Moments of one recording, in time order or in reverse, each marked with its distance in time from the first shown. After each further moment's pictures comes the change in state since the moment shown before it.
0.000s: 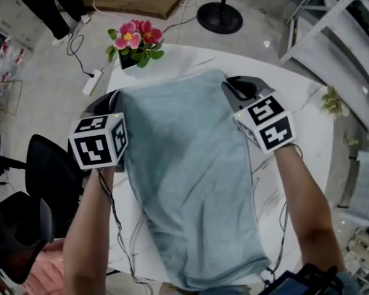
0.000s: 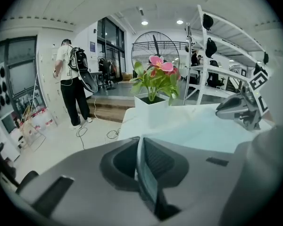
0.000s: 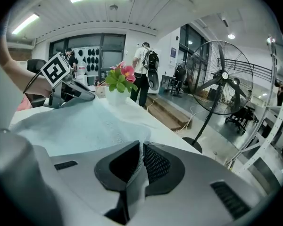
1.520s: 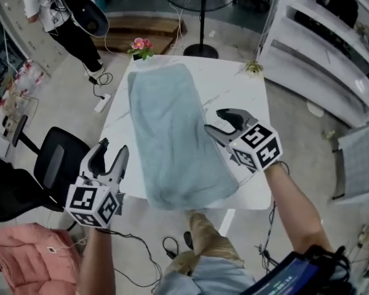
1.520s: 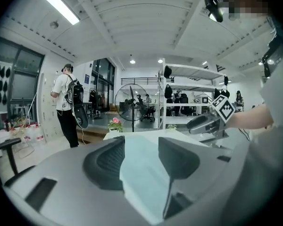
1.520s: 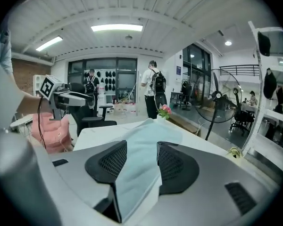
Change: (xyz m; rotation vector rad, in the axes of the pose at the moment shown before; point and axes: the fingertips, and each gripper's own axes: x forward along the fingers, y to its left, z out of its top) left arm -0.438 -0.152 -0.096 0.036 -0.444 -0.183; right arm -0.355 0.192 -0.036 0.020 -0.203 0.119
